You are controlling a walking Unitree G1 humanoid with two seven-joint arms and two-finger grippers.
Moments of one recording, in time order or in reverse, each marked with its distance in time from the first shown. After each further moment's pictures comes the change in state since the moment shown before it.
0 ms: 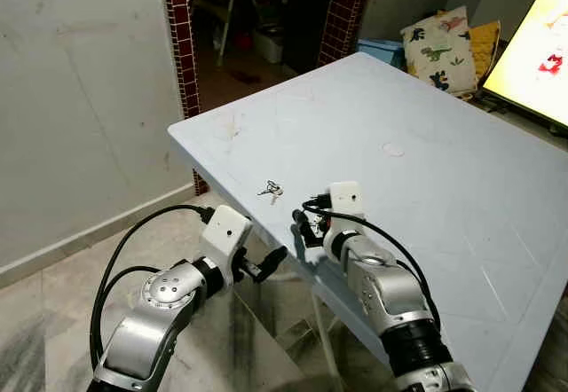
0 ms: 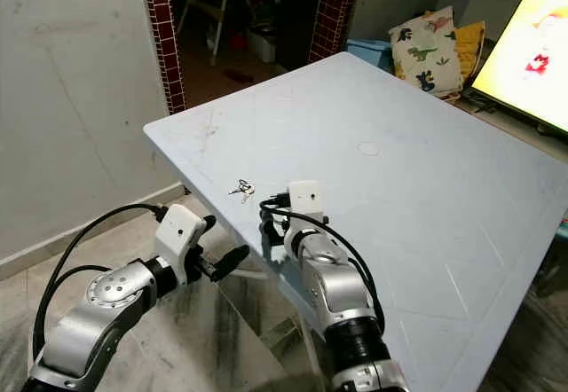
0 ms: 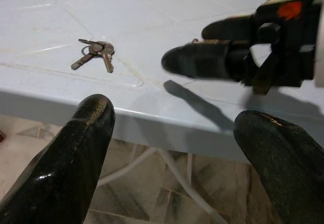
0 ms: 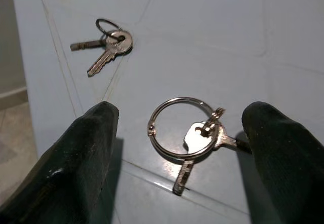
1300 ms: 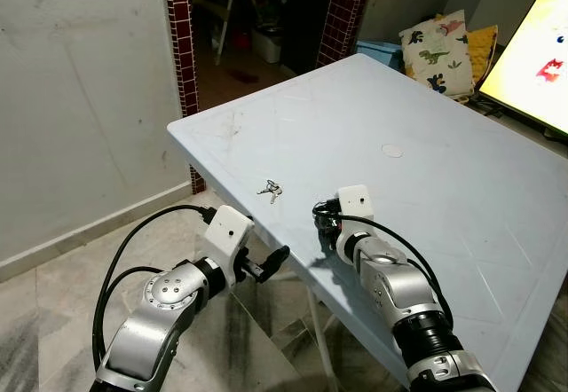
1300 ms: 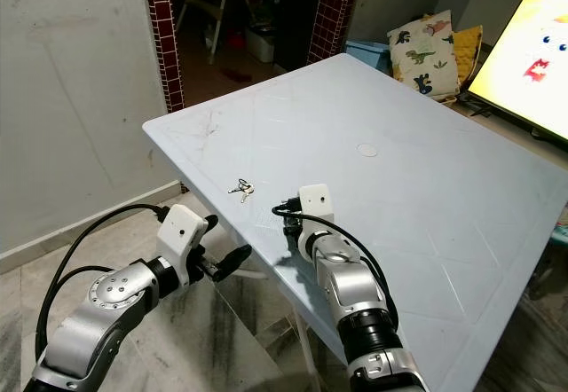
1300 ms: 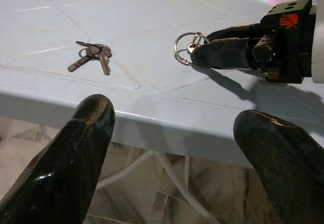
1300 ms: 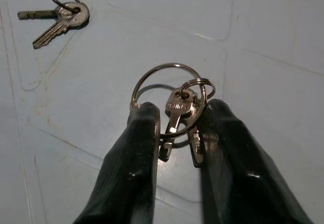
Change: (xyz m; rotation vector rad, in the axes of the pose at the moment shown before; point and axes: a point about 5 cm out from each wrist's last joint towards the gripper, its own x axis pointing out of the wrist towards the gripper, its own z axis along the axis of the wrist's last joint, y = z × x) left arm 0.001 -0.002 0.001 -0.006 -0.013 -0.001; right arm 0.001 -0.027 -0.007 -0.069 0.015 -0.036
